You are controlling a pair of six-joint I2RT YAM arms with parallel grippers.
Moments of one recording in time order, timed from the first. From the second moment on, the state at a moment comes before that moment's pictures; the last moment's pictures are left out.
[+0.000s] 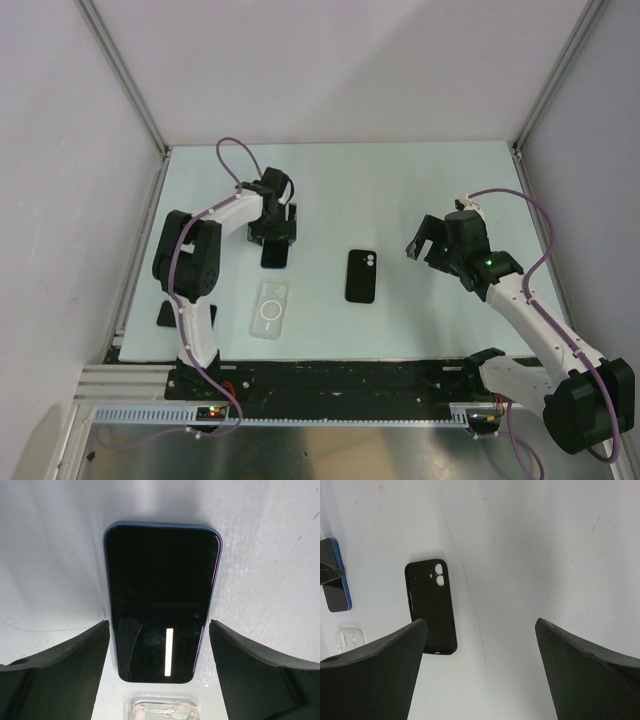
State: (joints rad) left arm -0.35 1.98 1.40 -0.67 -0.09 -0.34; right arm 0.35 1.04 0.78 -0.49 0.10 0.65
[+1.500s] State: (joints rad) left arm -0.42 1.94 1.42 -0.74 -0.26 -0.33; right arm 0.42 1.04 0.78 -0.48 0.10 0.66
